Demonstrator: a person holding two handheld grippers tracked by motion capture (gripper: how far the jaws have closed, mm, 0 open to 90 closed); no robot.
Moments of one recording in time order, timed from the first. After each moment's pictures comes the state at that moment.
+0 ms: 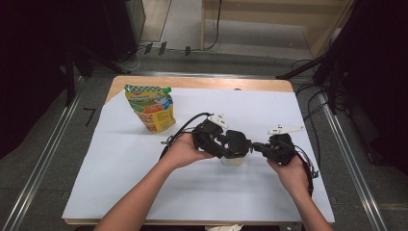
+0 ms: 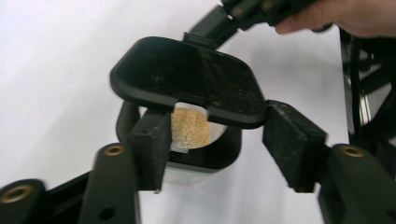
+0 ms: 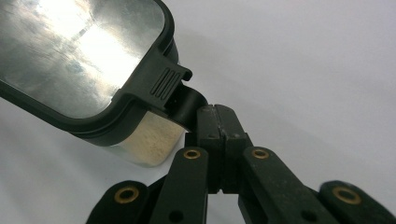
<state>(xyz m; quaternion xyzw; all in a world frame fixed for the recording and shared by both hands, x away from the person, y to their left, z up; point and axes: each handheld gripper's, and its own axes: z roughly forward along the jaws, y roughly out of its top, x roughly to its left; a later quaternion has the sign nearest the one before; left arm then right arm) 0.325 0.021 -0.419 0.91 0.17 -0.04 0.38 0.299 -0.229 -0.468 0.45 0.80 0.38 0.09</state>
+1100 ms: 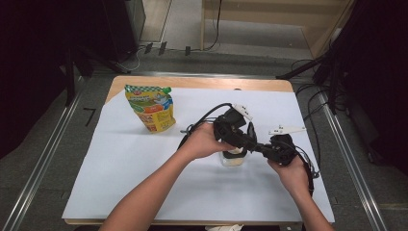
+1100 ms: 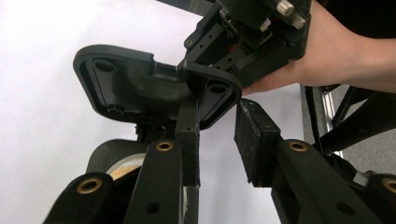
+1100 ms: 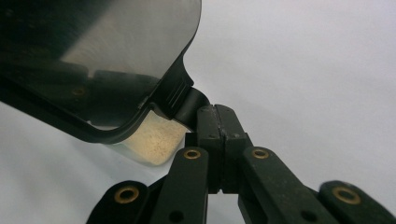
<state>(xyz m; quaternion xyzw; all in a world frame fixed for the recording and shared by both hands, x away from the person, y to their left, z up) 0.339 -0.032 -0.391 0.91 0.14 -0.09 0.37 0.298 -0.231 -0.469 0.45 0.80 0.39 0.08</state>
